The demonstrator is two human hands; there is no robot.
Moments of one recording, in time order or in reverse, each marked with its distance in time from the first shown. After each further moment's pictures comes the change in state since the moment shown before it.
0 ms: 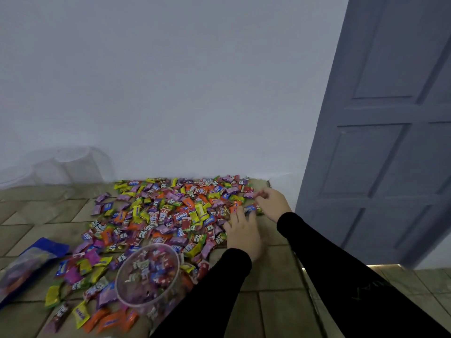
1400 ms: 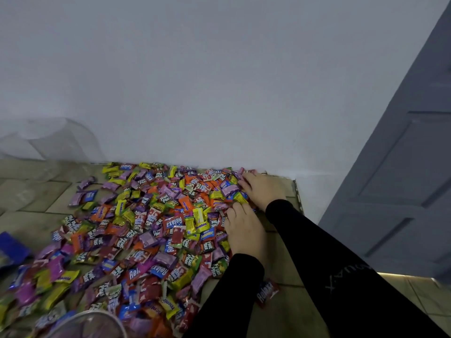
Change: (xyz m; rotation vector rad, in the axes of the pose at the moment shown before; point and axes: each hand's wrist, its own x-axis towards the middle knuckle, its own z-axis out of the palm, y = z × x) left_hand 0.109 -0.017 0.053 -0.014 0.359 -0.311; right_hand 0.139 0.018 0.073 -0.787 -0.154 -0.434
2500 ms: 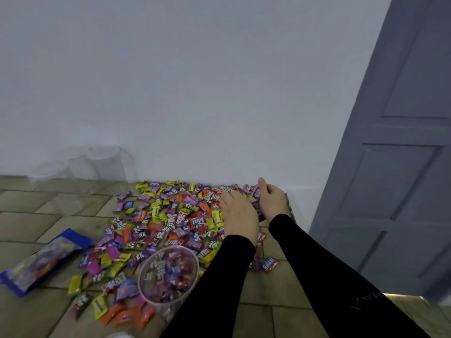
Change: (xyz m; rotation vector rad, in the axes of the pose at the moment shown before) left_hand -0.045 -0.022 -0.142 0.217 0.027 0.120; right_hand -0.107 -0.078 -0.084 0.996 0.387 0.485
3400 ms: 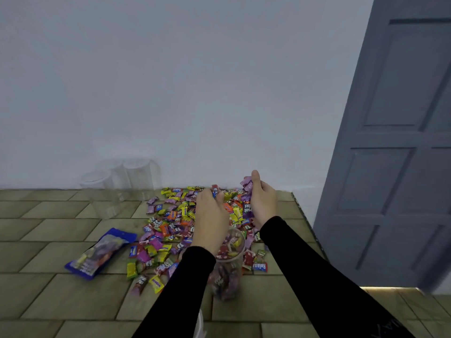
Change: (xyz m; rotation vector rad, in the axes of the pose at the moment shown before) left_hand -0.079 -0.140 -0.093 -0.936 0.104 -0.132; right_hand -0.141 -0.093 0.044 0.460 0.031 -0.075
